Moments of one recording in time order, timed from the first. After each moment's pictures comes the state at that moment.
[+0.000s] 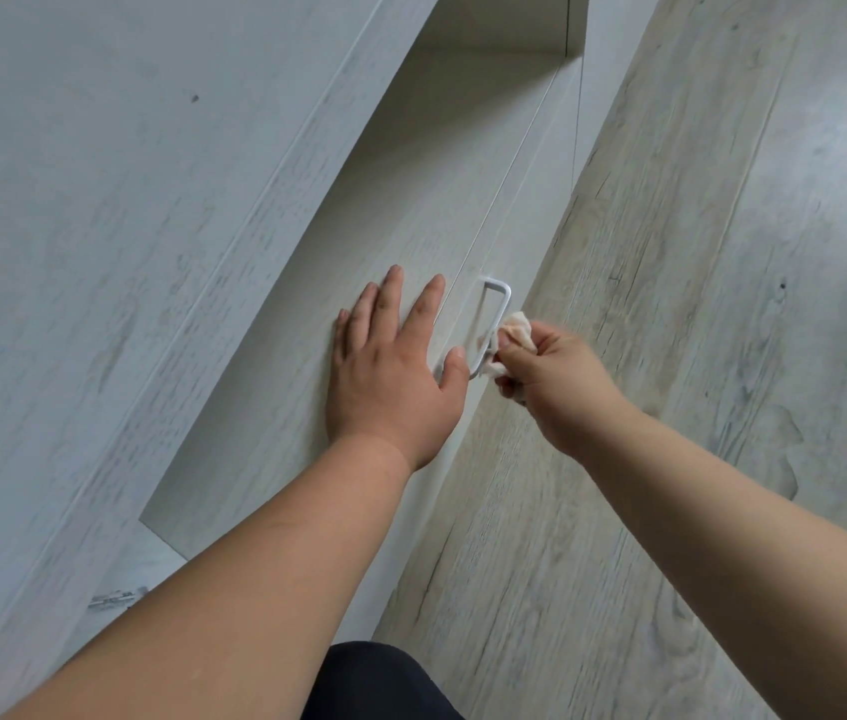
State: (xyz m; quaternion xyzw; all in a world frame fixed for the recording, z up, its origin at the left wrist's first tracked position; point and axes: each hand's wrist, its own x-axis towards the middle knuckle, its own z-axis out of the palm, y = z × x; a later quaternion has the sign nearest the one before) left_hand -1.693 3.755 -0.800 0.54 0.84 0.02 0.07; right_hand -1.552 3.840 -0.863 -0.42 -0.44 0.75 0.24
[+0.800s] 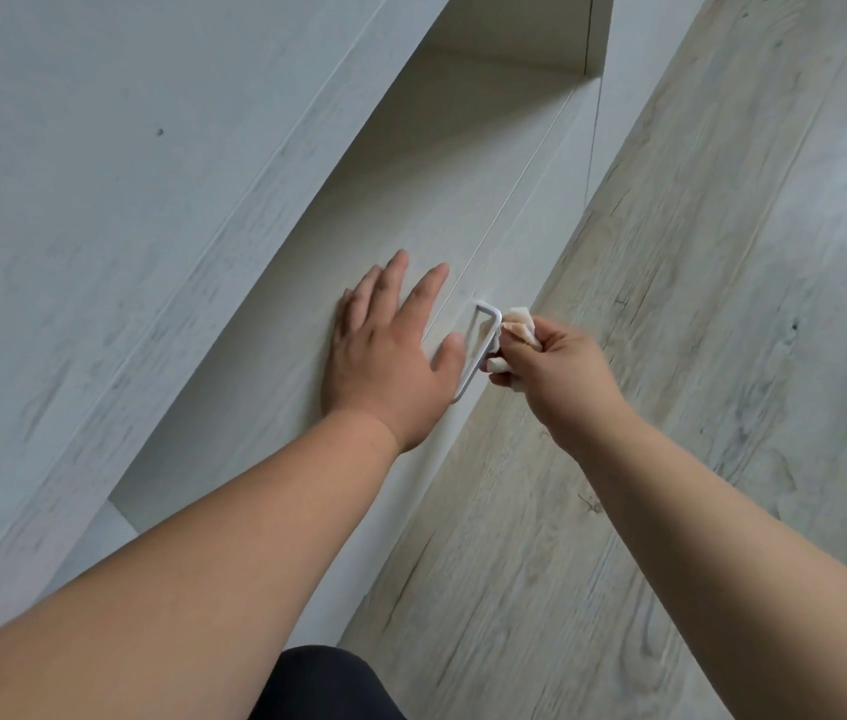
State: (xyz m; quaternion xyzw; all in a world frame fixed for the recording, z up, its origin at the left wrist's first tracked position) left_hand -1.695 3.792 -0.801 0.51 0.85 0.05 0.08; right_hand -1.547 3.874 -0.859 -0.42 -0.46 0.74 0.25
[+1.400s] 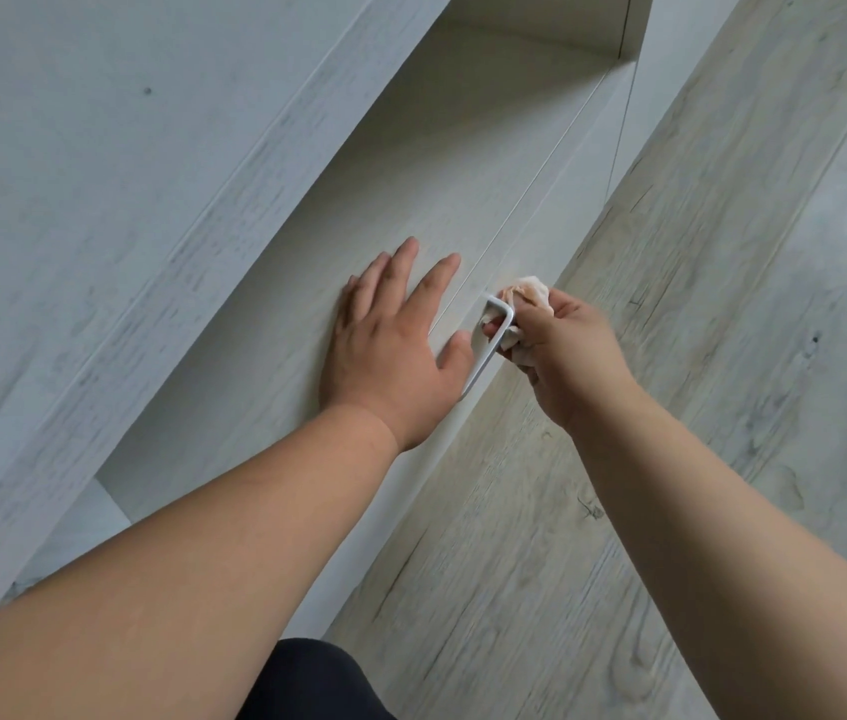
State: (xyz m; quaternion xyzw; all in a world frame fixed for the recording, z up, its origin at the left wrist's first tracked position) left_hand -1.695 3.792 -0.802 0.51 0.85 0.06 0.07; right_hand -1.566 3.897 -0.849 -0.41 -0.37 0.79 0.26
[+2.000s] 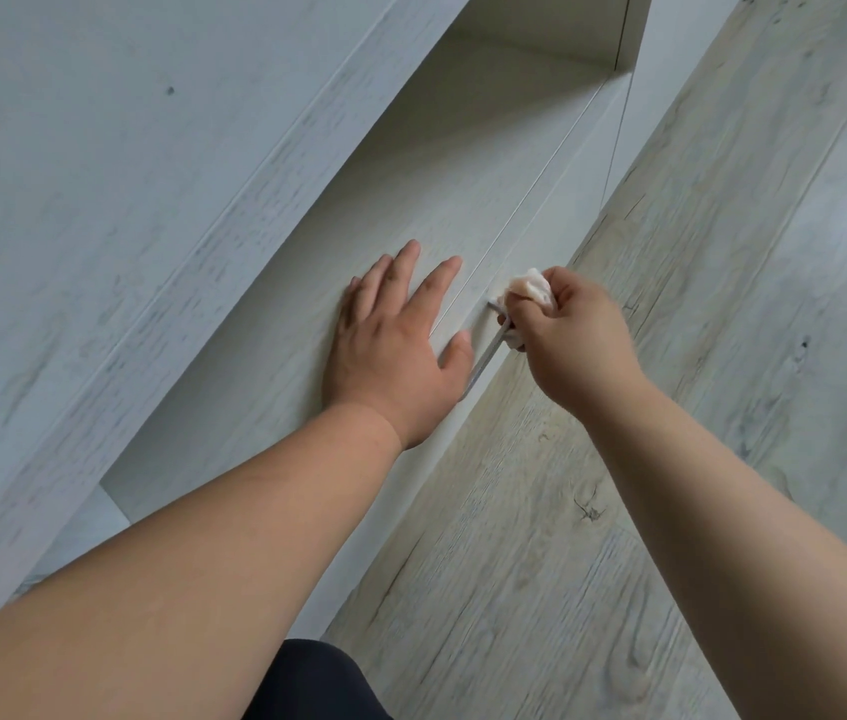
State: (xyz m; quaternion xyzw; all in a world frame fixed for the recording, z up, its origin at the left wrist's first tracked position) left_hand -1.695 3.791 -0.801 0.51 0.85 0.06 0.07; right_hand -1.560 3.901 -0.837 -0.49 -0.65 0.54 0.22
